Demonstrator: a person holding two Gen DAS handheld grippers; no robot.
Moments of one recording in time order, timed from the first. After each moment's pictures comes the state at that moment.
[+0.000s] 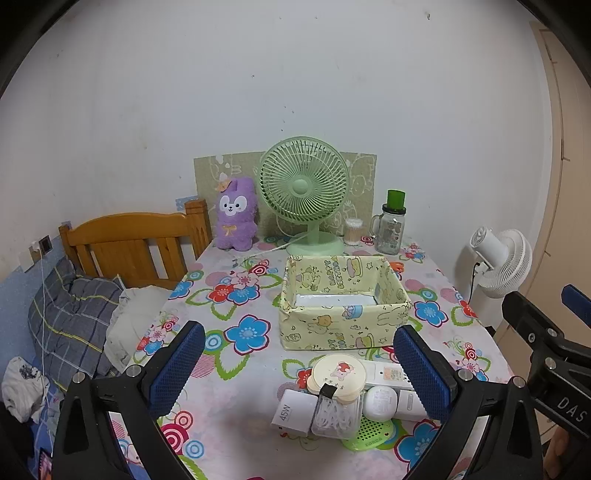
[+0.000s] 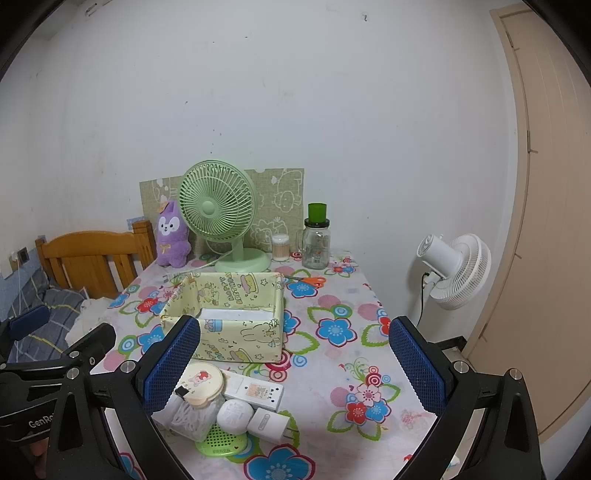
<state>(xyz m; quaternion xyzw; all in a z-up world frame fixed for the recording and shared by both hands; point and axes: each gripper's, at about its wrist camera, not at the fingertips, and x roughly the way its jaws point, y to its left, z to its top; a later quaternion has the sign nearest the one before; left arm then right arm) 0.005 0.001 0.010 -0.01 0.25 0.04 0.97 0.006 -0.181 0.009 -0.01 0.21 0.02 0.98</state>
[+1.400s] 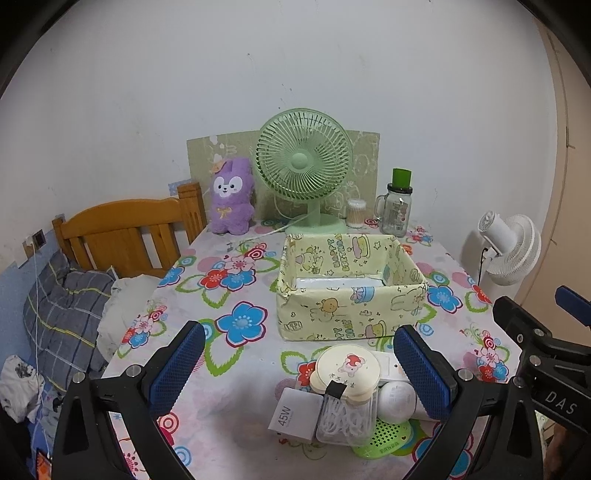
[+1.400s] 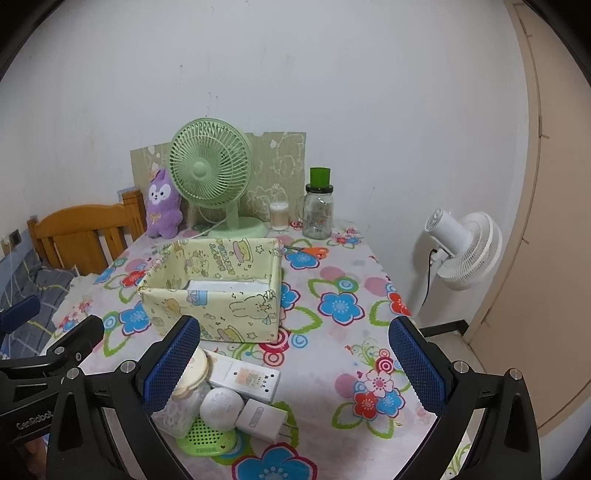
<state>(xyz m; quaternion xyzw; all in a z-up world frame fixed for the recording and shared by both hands) 0.038 0.004 -0.034 0.00 0.28 0.04 0.96 0.050 -0.176 -0.038 -0.02 0.25 0.02 0.97</state>
